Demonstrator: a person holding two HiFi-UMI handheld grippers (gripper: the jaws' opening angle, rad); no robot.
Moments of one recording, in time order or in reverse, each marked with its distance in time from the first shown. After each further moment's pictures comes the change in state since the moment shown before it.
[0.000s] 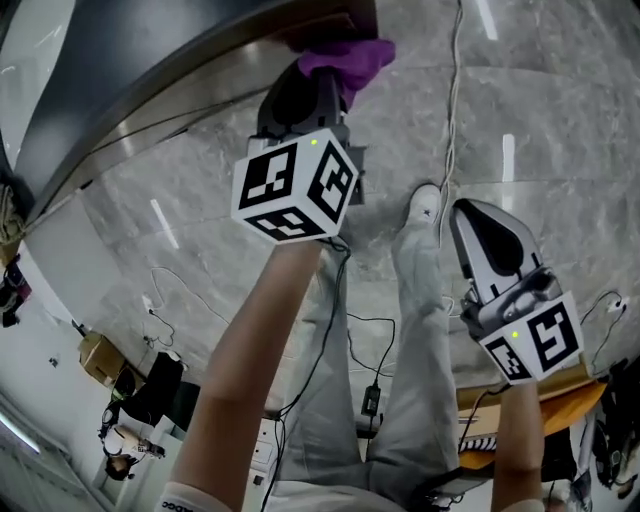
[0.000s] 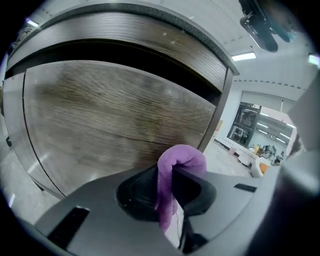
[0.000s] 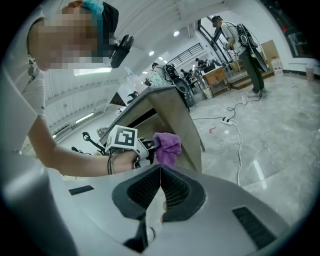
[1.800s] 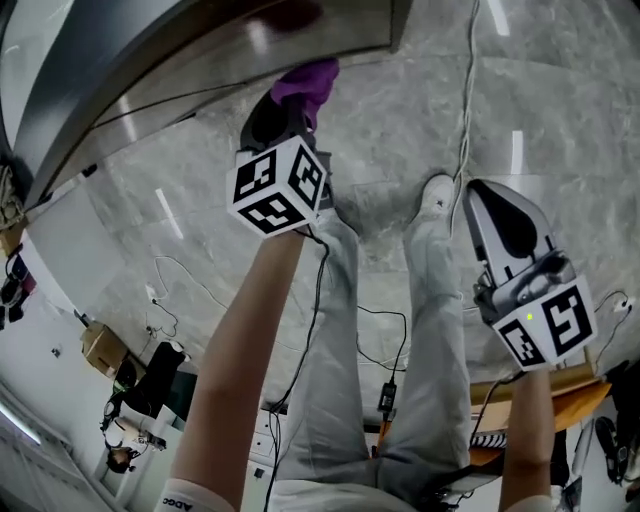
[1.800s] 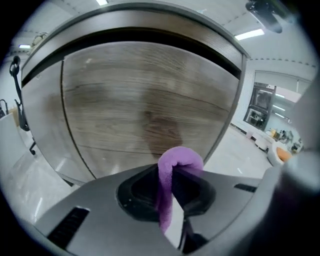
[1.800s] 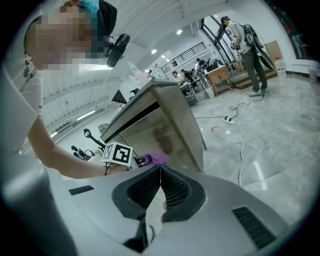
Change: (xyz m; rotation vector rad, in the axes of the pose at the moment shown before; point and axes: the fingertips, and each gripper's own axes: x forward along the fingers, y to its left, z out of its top) left arm -0.041 0.102 -0.064 0.063 0.138 0.191; right arm 0.014 0.007 -0.013 -0.024 0.013 0.006
